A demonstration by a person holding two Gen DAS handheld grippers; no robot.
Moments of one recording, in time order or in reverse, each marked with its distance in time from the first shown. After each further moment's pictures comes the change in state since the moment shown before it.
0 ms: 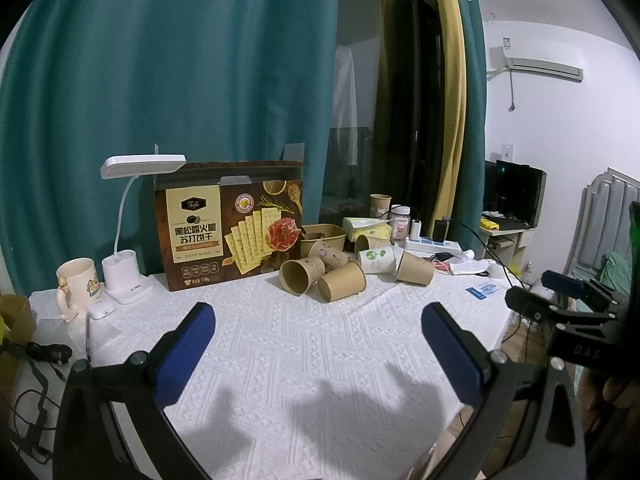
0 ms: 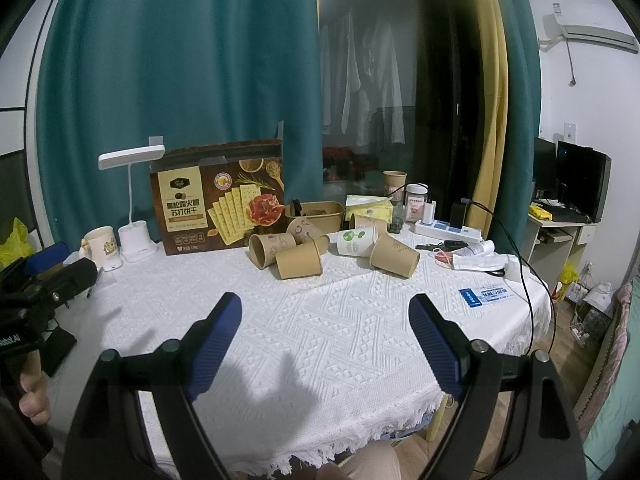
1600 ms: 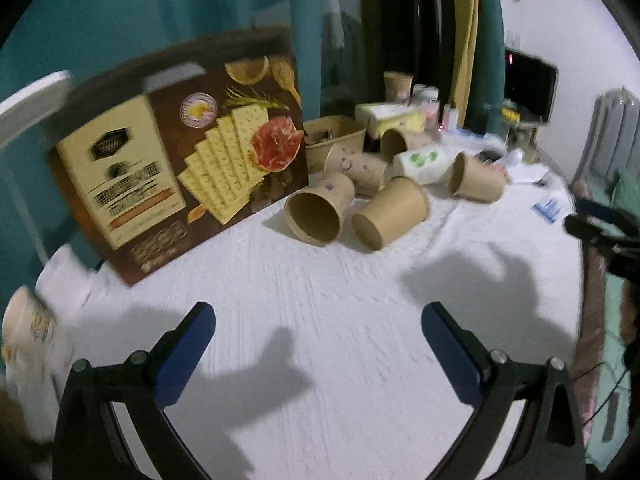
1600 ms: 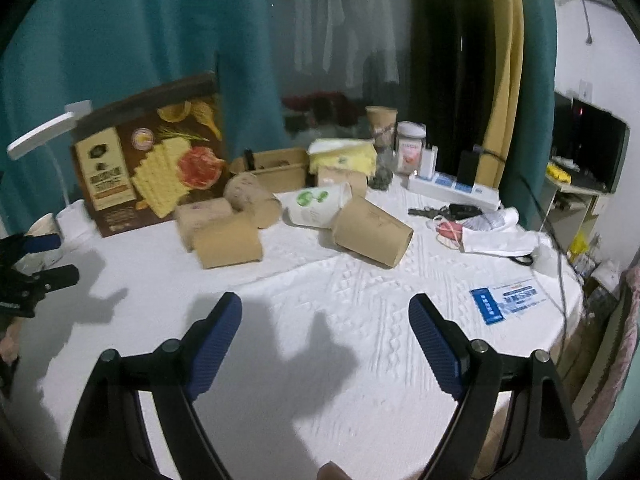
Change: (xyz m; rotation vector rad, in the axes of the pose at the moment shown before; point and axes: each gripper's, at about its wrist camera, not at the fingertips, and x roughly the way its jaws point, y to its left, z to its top) left arm 0.236 0.042 0.019 0.165 0.445 -0.028; right arm 0.192 -0.091 0.020 0.049 0.239 -0.018
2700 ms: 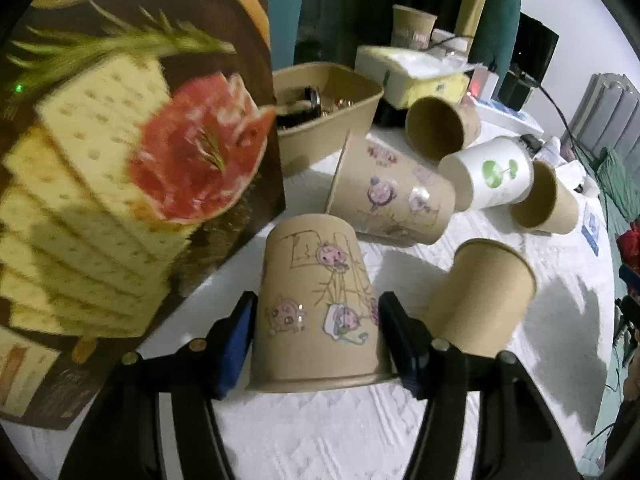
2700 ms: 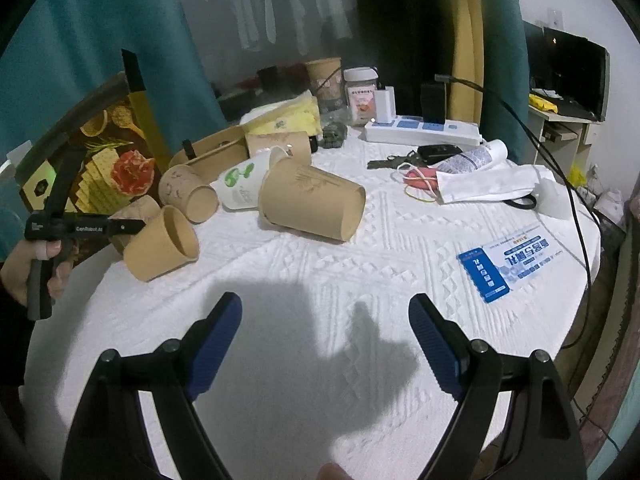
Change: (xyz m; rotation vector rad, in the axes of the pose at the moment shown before) left arm 0.176 0.023 0.098 0.040 0.208 -0.166; right arm 0.040 -0.052 -0.013 0.162 0.075 -0.018
